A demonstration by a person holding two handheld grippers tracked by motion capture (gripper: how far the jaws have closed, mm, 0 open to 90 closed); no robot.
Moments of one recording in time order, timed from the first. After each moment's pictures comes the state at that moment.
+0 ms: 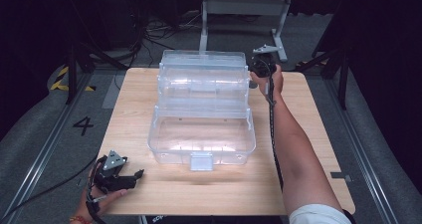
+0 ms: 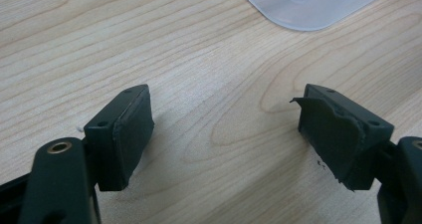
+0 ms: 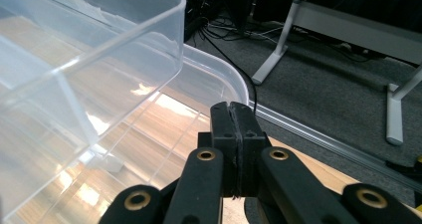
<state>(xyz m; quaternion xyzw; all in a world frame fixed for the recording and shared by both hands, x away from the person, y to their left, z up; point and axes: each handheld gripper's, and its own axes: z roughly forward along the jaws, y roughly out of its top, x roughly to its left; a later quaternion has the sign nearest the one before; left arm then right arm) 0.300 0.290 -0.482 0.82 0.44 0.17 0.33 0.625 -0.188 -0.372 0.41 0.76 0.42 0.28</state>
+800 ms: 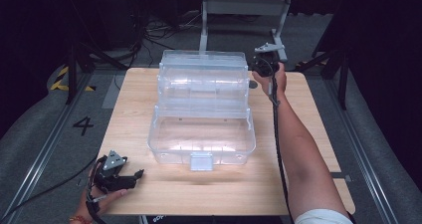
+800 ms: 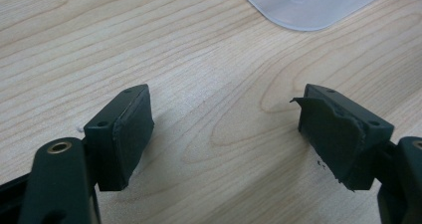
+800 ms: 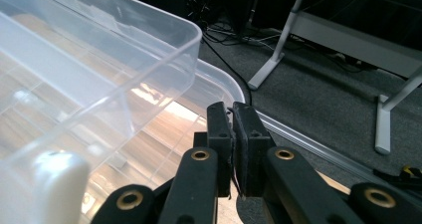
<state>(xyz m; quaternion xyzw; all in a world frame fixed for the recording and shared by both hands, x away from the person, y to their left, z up) 0.300 0.290 -0.482 0.81 0.44 0.17 0.33 0.613 -0.191 -0.356 0.39 0.77 0.42 0.29</state>
